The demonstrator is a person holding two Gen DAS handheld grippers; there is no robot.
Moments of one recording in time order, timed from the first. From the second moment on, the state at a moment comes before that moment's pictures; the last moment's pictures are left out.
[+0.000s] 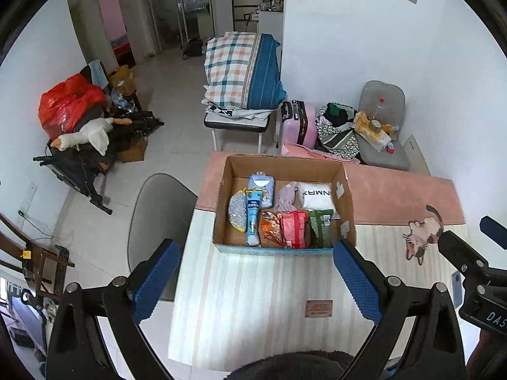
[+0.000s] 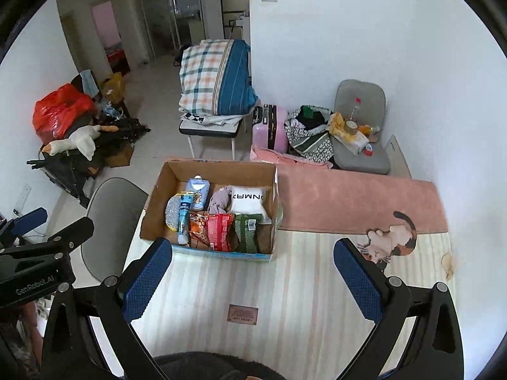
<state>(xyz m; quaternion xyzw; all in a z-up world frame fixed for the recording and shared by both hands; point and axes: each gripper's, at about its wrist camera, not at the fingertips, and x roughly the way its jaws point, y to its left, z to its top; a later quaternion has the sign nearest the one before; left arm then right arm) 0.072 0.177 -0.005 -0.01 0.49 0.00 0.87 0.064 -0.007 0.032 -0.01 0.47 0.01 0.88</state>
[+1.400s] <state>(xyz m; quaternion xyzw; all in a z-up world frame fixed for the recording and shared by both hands) 0.083 0.183 -0.041 0.00 0.48 0.03 0.88 0.088 -0.011 -0.014 -0.03 0.48 -0.03 0.88</state>
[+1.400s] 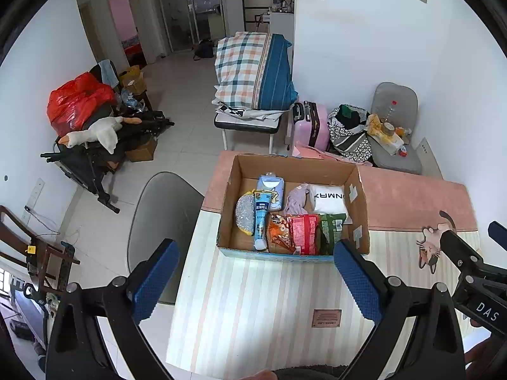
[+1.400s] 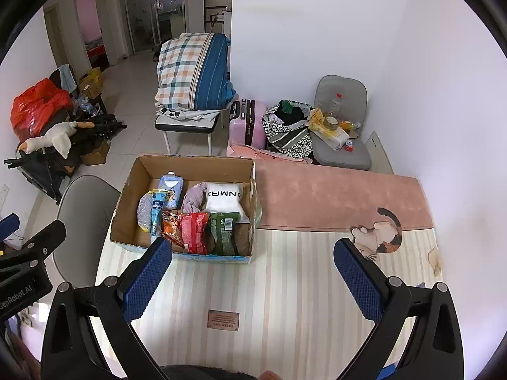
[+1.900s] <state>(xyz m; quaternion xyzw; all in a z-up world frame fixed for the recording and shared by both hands) 0.084 0.177 -0.042 0.00 0.49 0.03 0.87 0.087 -0.013 -0.013 -0.03 0.48 -0.03 0.87</state>
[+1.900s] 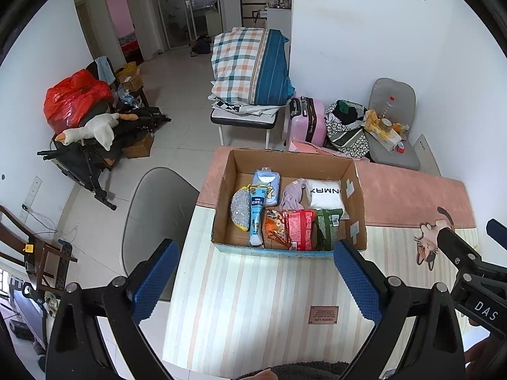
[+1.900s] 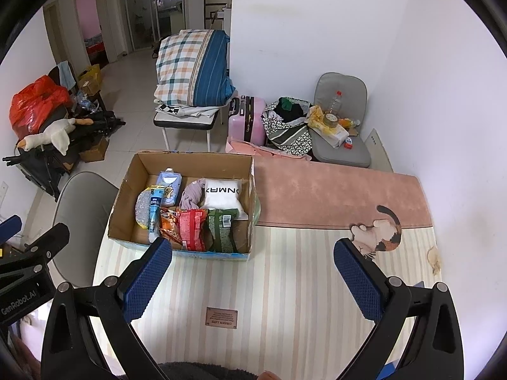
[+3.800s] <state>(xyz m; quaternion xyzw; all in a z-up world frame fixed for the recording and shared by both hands) 0.091 0.183 -0.041 -0.01 0.48 0.03 0.87 0.094 -0.009 -0.011 -0.04 0.48 -0.03 0.88</state>
